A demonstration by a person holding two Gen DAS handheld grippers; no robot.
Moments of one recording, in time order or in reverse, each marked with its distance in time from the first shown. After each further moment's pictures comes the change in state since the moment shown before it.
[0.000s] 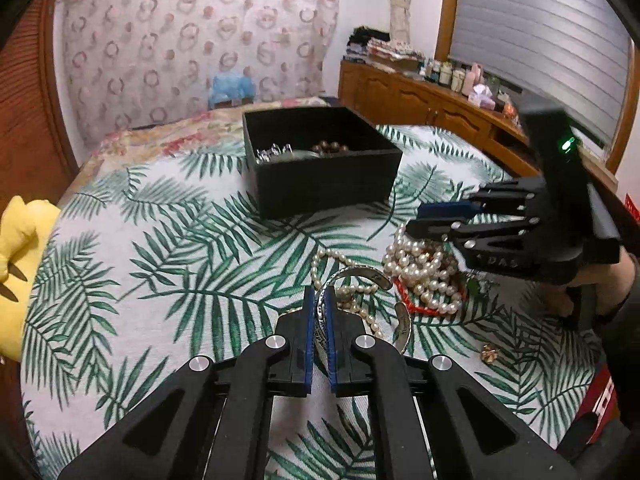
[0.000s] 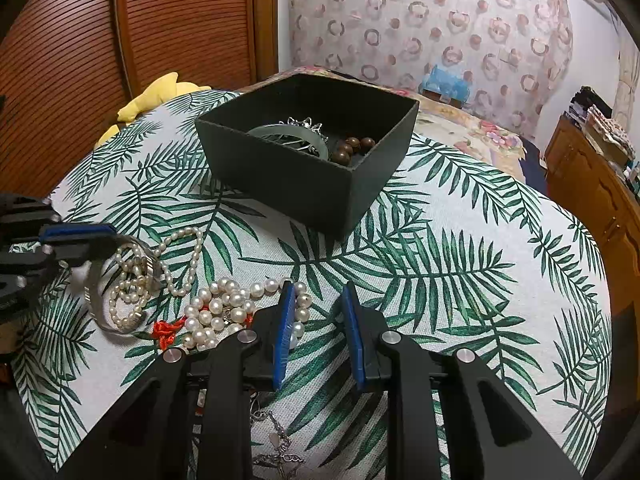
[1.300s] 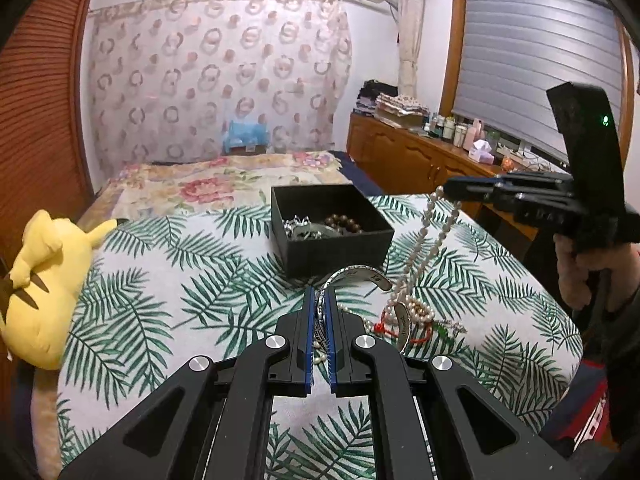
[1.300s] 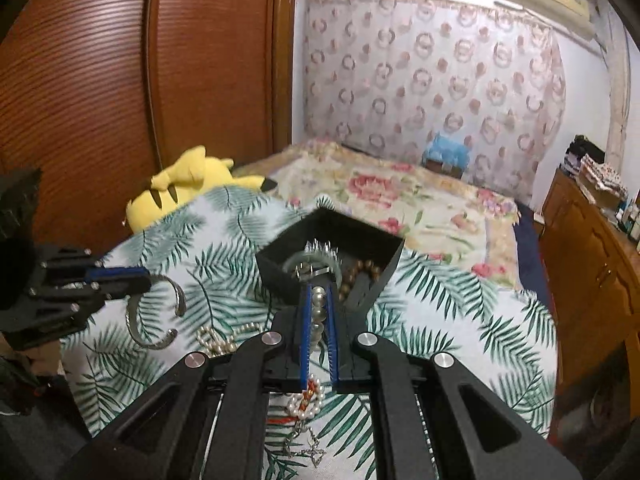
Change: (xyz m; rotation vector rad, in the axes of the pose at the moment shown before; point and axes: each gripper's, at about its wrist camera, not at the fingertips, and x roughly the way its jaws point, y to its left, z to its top) left arm -0.072 0.010 0.012 -0.045 -0.182 0.012; right arm -0.129 0.014 0.052 -0.038 -0.257 0.020
